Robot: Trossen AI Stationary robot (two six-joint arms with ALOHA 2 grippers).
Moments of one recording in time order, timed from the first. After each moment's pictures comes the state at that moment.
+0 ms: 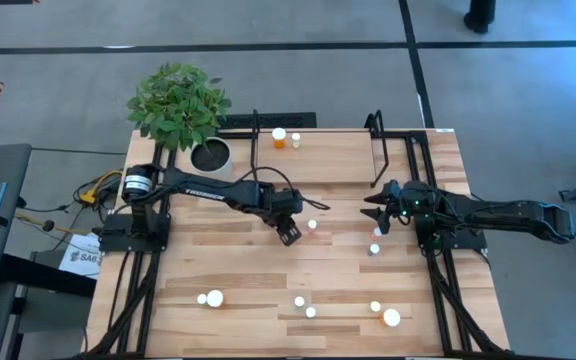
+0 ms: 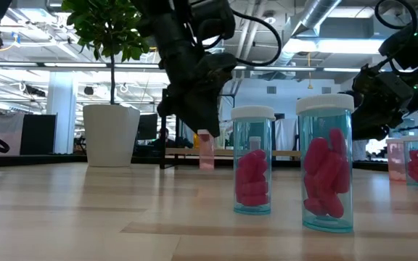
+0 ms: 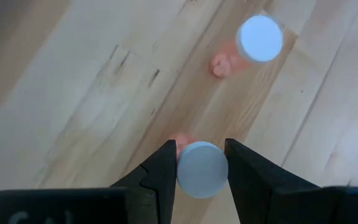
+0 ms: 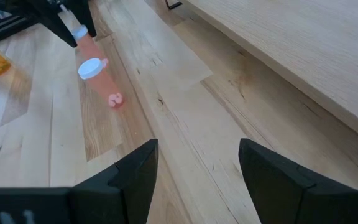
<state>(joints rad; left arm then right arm) 0.03 1.90 1.35 -0.58 0.00 -0.54 -0.28 0.45 0.05 -0.07 -0.02 0.31</state>
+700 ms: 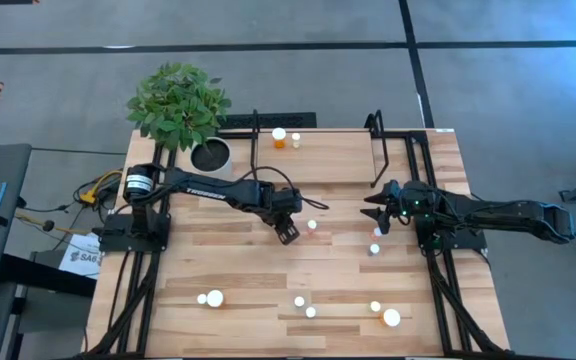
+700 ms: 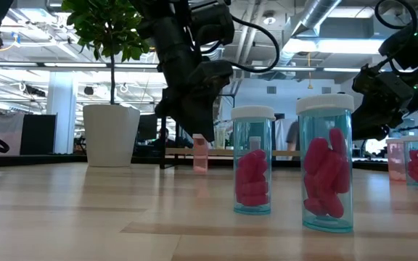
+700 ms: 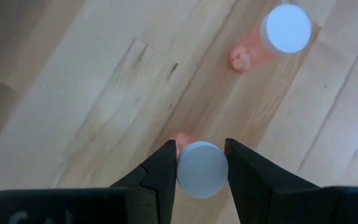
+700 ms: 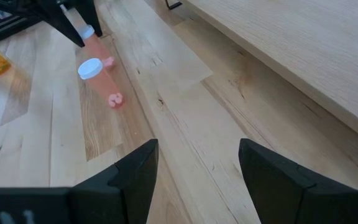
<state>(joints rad) 0.04 1.90 1.35 -0.61 -0.03 -0.52 -0.28 0.45 0.05 -0.07 -0.02 0.31</state>
